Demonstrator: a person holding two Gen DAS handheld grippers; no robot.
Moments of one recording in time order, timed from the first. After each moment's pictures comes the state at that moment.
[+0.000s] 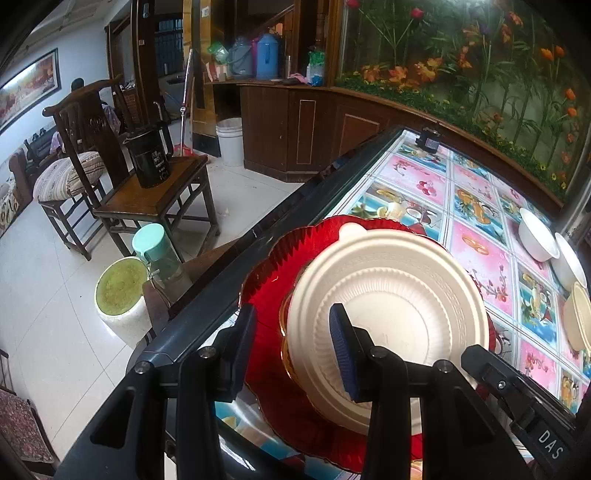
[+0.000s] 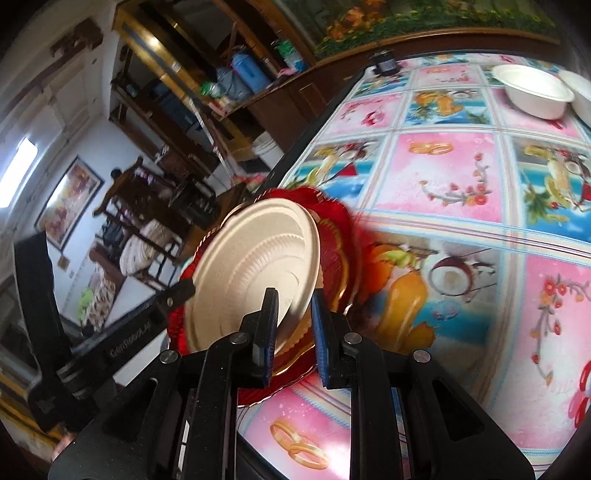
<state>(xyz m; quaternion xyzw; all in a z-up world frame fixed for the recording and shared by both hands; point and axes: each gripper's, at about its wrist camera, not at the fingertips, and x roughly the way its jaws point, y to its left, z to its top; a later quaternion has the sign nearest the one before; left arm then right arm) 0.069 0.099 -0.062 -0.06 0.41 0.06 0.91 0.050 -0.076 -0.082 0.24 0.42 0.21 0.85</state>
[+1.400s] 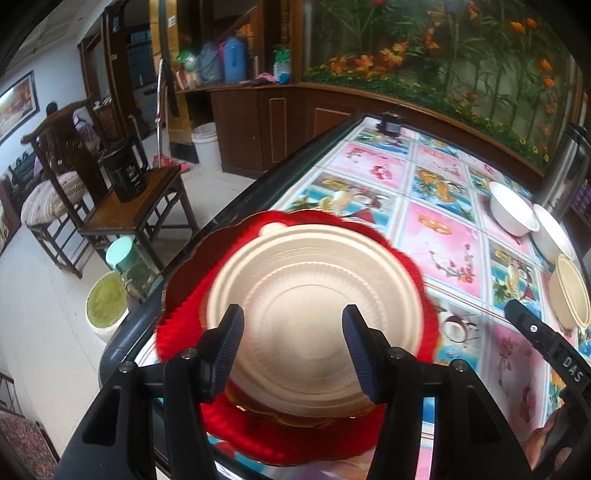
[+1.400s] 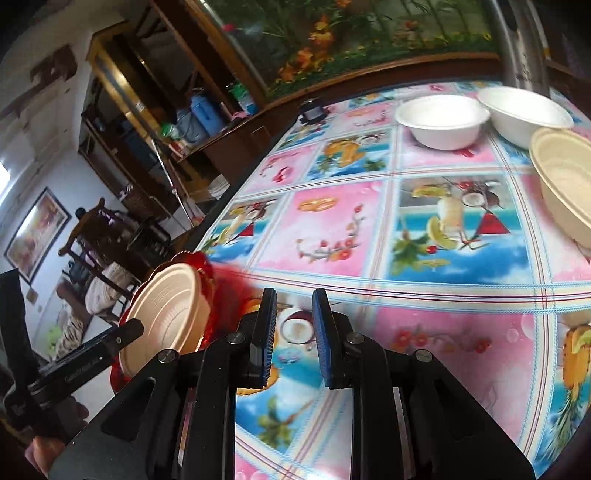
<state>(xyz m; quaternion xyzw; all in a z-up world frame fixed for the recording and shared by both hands) 0.066 0.038 -0.051 -0.02 0.41 0.03 0.91 0.036 -0.179 -0.080 0.25 0.37 0.11 0.89</state>
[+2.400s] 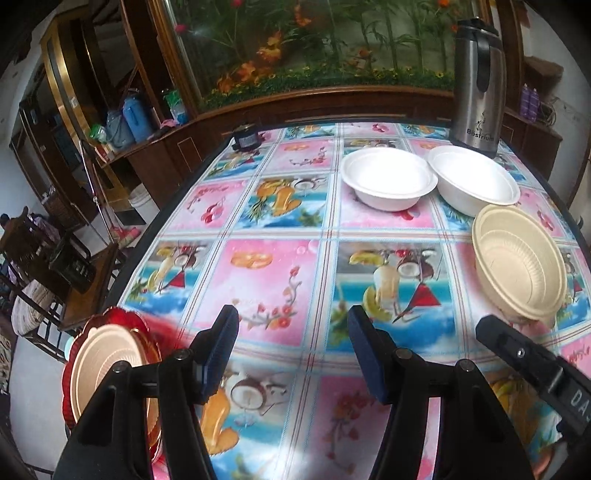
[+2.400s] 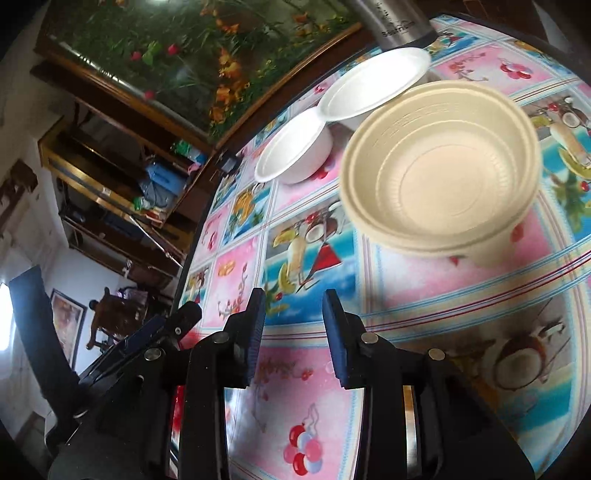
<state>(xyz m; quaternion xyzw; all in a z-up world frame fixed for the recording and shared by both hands) 0.090 -0.178 -0.034 0.13 0.39 -0.07 0.91 0.002 -0.344 -0.097 0.42 0.35 0.05 0.83</state>
